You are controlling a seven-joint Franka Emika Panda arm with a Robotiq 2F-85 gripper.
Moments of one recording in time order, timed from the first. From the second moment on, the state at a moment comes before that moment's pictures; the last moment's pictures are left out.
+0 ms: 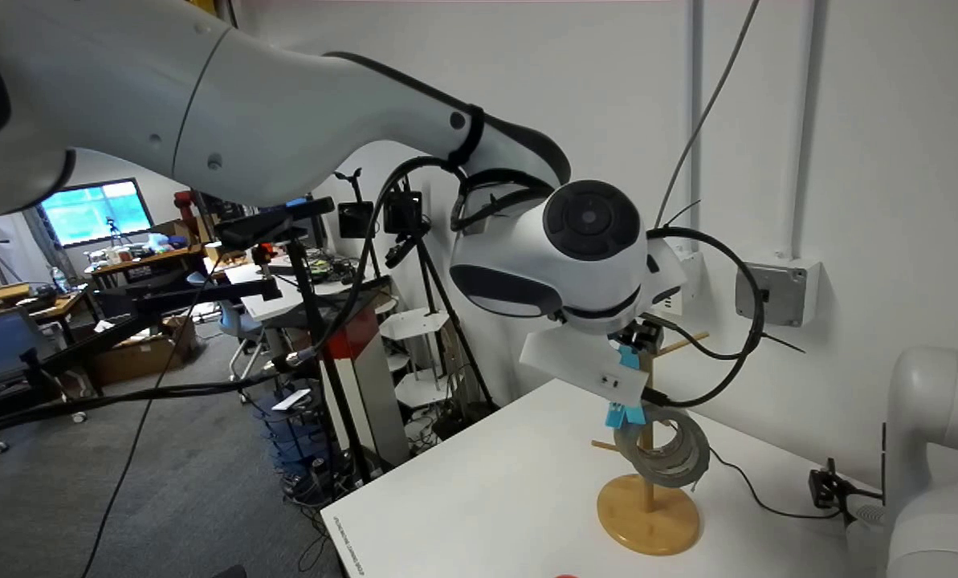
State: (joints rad) arm -0.11 0.35 -0.04 -1.85 1.18 2.48 -1.35
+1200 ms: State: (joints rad) arm -0.02 -0.03 -0.02 -2.28 1.14 2.71 -1.20
